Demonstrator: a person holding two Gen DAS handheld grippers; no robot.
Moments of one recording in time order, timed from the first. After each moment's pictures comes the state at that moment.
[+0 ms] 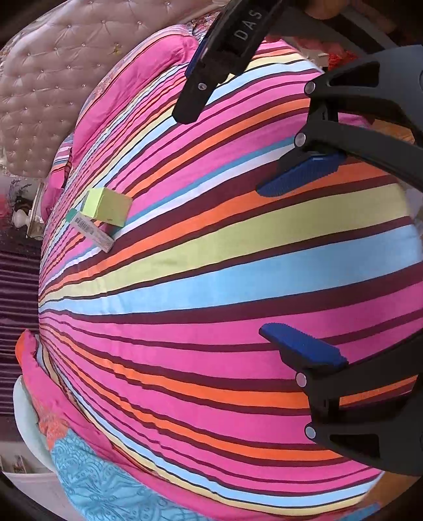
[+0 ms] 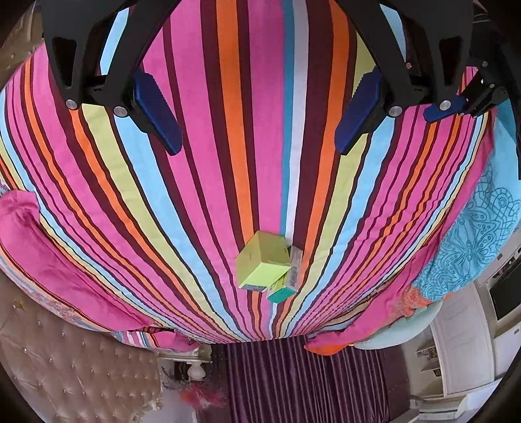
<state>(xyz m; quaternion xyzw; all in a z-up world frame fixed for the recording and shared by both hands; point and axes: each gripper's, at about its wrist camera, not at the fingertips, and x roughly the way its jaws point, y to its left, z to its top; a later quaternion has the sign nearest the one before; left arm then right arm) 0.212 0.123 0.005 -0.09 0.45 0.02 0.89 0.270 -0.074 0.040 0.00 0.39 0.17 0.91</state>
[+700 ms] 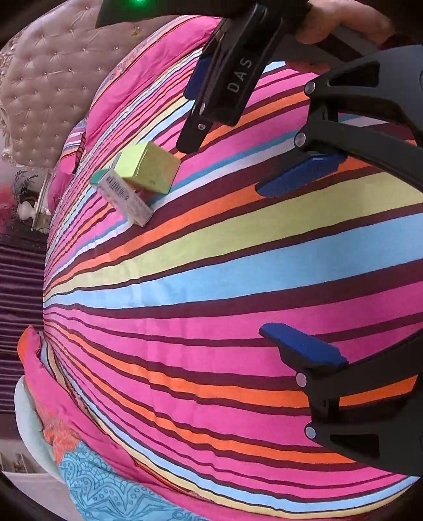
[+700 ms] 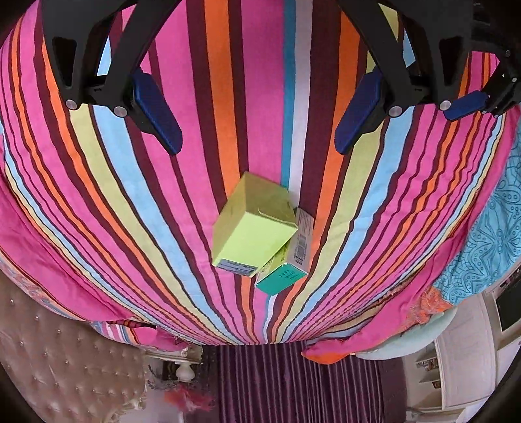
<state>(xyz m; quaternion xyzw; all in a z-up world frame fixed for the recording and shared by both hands) 0.305 0.162 -0.001 -0.09 0.44 0.02 0.89 0.372 -0.023 0.018 -0.03 0.39 0.17 0.90</state>
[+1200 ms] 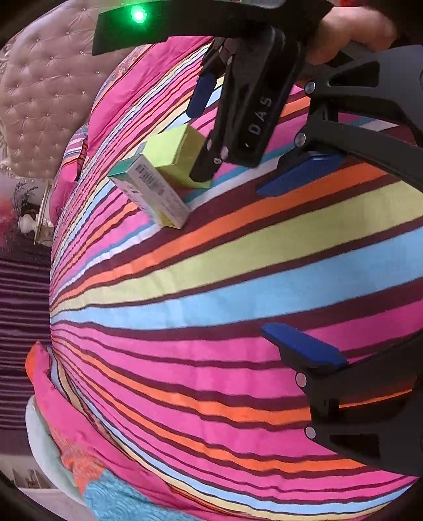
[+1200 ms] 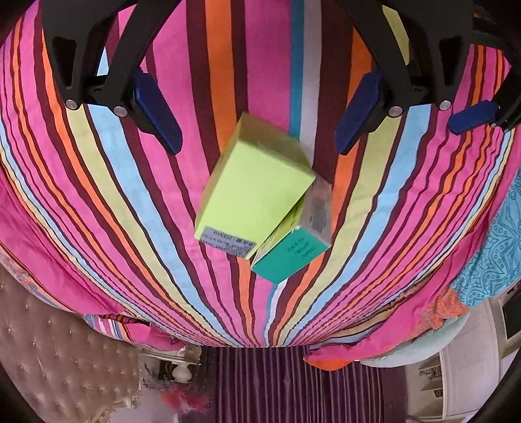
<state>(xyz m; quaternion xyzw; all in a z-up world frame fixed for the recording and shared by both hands) 0.374 0.165 0.001 -0.07 0.43 0.00 0.90 0.422 -0.002 0.008 -0.05 0.39 0.16 0.90</state>
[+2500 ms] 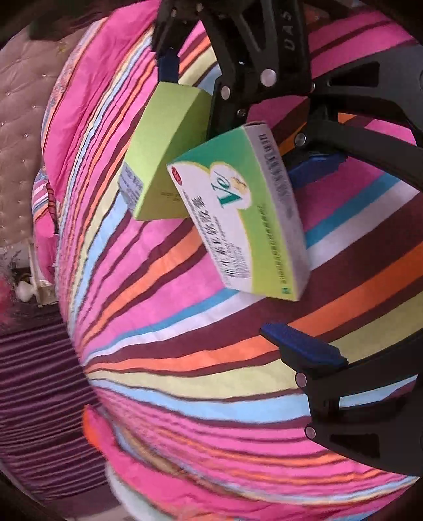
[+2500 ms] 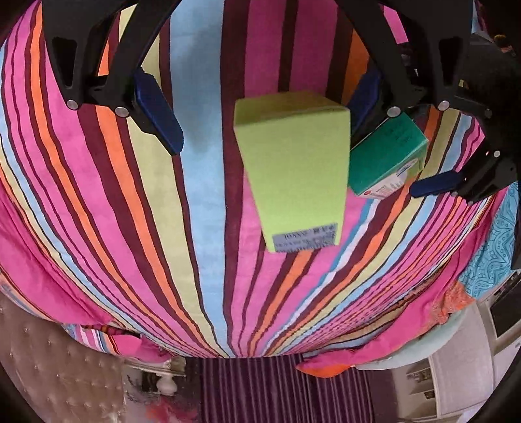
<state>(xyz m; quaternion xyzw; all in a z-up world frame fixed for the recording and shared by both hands) 0.498 0.077 -0.017 0.12 0.42 -0.04 0.90 0.496 -0.068 -0.002 -0.04 0.41 0.22 0.88</state>
